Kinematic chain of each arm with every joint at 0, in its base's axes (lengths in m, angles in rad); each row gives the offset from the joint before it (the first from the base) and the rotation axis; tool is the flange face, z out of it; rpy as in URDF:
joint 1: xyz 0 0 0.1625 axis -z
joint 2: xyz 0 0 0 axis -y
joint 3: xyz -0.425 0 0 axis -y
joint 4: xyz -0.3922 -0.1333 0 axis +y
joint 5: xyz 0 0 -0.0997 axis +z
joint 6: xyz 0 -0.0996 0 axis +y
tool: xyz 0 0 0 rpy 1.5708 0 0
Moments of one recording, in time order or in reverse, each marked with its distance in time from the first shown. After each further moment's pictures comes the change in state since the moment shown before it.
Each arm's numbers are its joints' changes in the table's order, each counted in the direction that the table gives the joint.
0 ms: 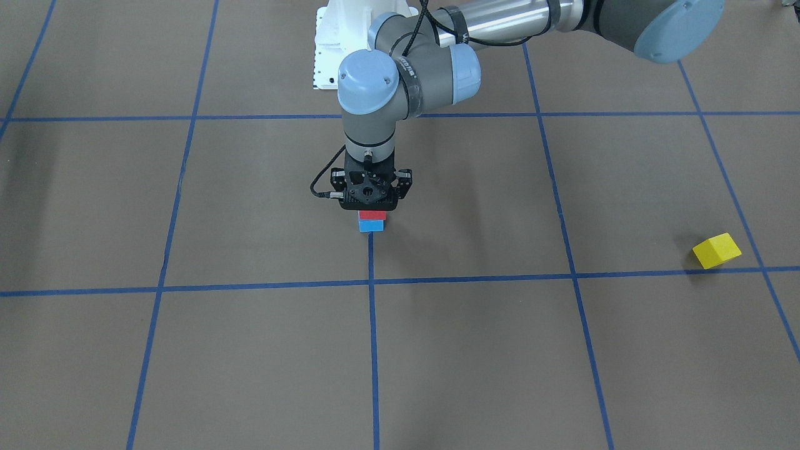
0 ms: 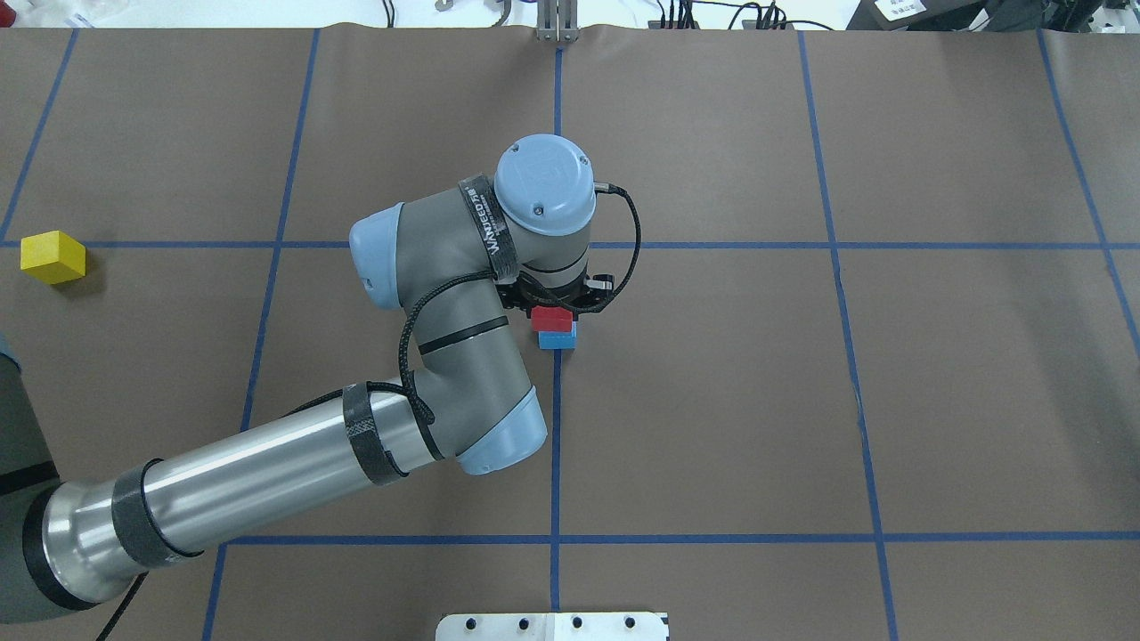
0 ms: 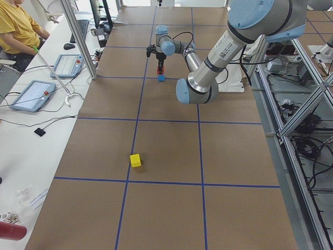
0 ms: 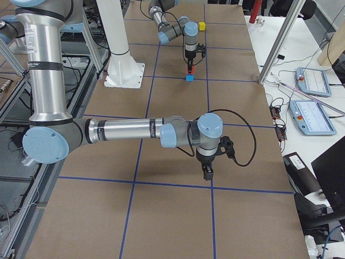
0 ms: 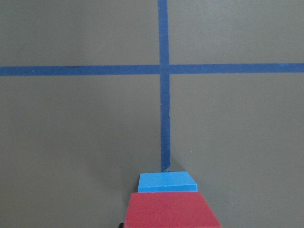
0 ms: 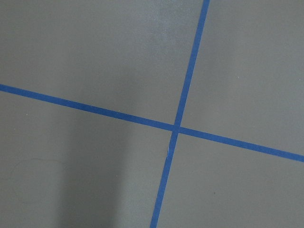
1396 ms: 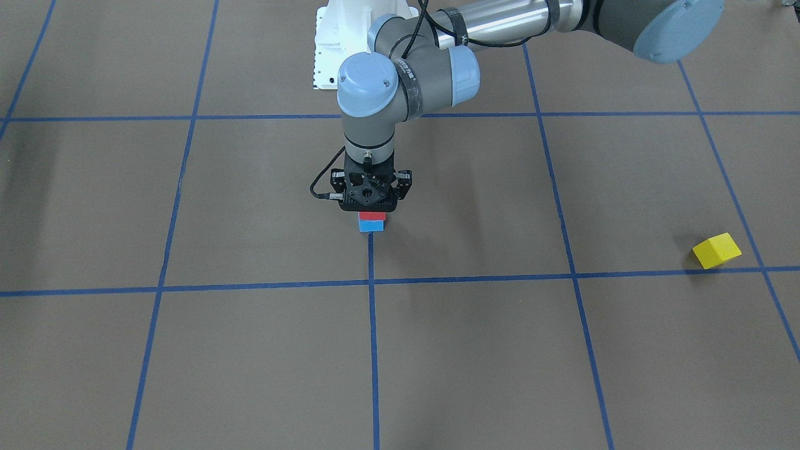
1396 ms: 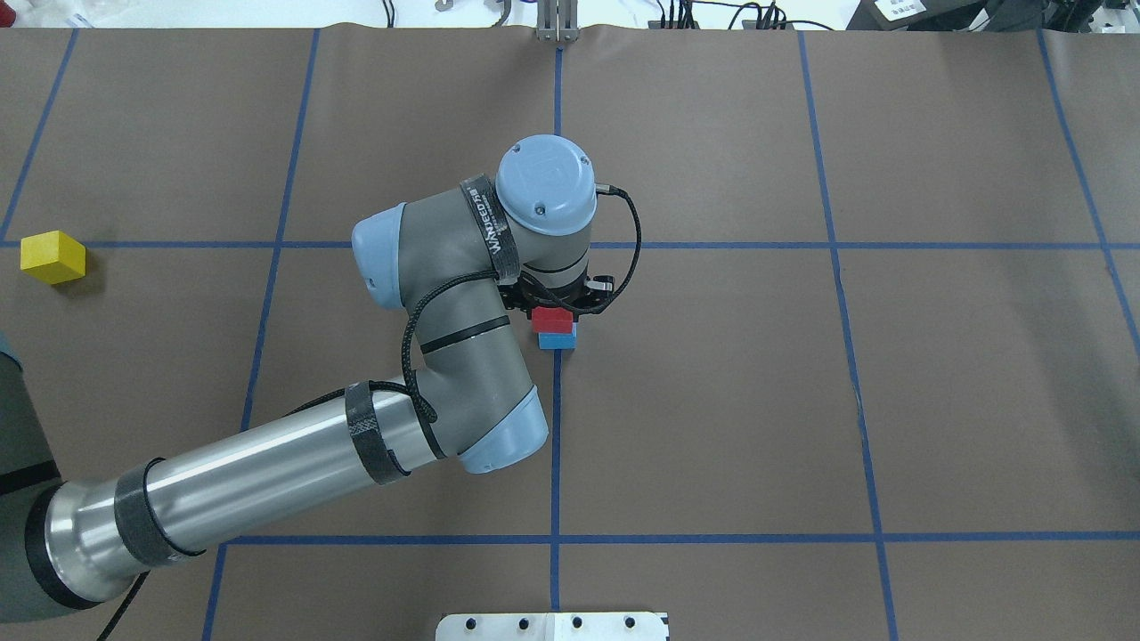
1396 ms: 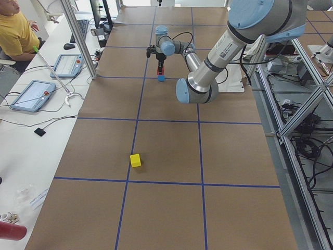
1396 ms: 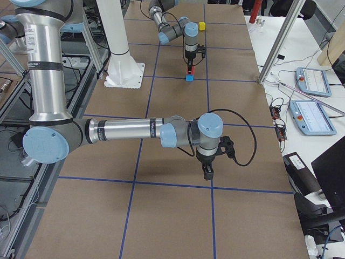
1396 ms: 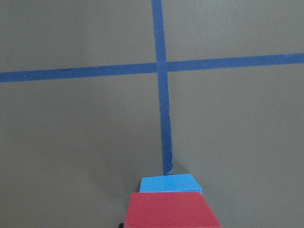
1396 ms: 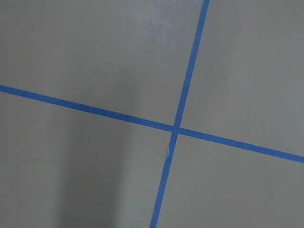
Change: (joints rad) left arm 0.000 -0.004 0.008 0.002 0.006 0.003; right arm 0.000 0.002 0.000 0.000 0.000 0.000
